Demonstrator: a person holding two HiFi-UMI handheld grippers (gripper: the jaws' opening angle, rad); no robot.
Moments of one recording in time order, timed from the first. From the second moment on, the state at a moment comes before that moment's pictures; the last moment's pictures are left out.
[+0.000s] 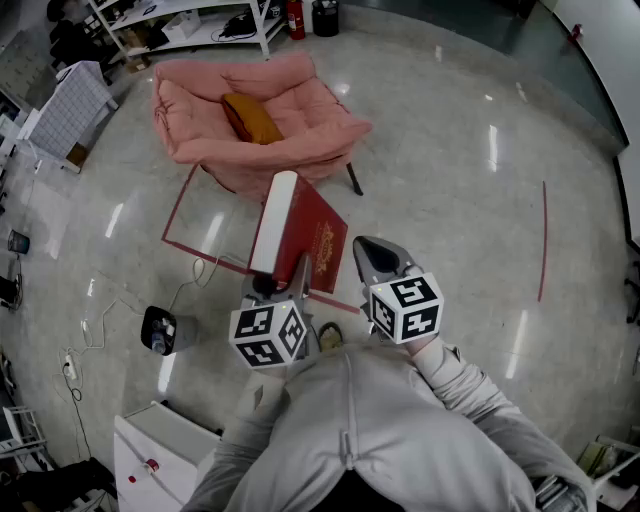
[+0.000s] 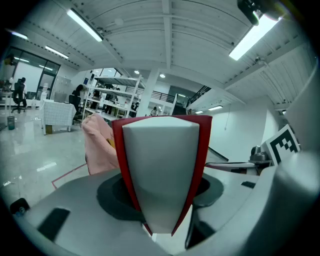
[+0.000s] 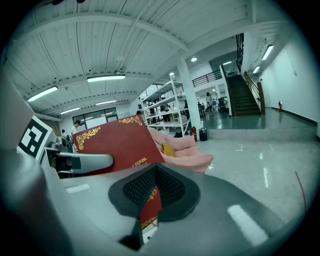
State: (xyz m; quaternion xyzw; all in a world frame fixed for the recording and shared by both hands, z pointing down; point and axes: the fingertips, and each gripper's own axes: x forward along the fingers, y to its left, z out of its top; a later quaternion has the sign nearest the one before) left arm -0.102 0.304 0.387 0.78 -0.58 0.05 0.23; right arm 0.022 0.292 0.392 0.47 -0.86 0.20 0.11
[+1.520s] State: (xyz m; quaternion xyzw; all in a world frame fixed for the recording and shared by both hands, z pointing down) left arm -0.134 0.258 0.400 0.78 -0.57 0.07 0.25; right arm -0.016 0.251 0.399 0.46 -0.85 0.22 0.11
